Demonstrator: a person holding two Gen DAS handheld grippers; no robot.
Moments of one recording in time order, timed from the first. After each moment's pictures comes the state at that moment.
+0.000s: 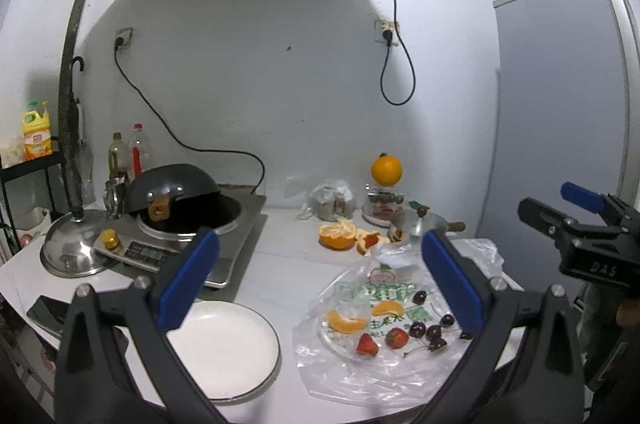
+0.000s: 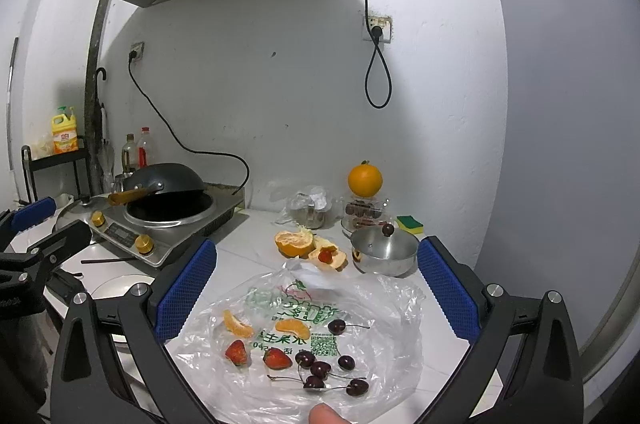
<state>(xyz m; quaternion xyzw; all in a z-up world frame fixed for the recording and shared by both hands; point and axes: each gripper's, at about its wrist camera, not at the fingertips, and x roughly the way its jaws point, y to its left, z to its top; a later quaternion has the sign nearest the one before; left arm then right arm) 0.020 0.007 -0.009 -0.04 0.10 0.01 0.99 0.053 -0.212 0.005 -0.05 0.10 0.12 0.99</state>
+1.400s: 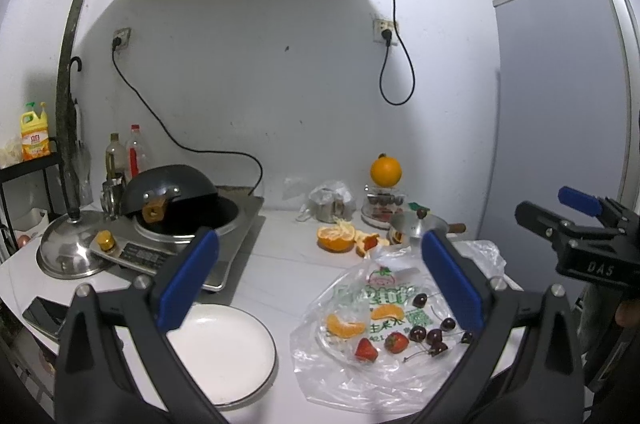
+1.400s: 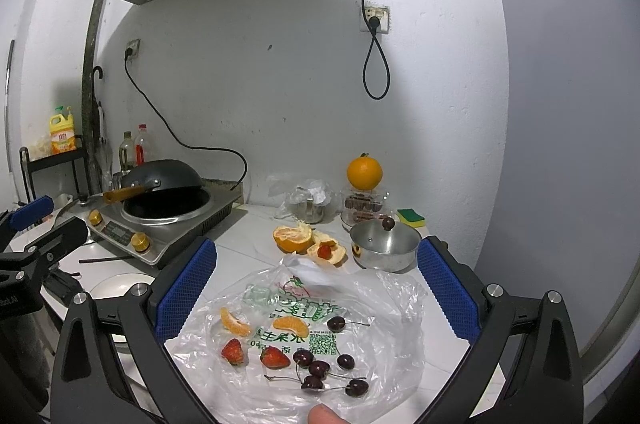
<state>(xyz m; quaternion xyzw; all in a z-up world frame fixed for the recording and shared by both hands) 0.027 0.003 -0.012 -0.04 0.09 0.01 0.99 0.060 -0.215 0.003 -0.04 0.11 0.12 0.99</state>
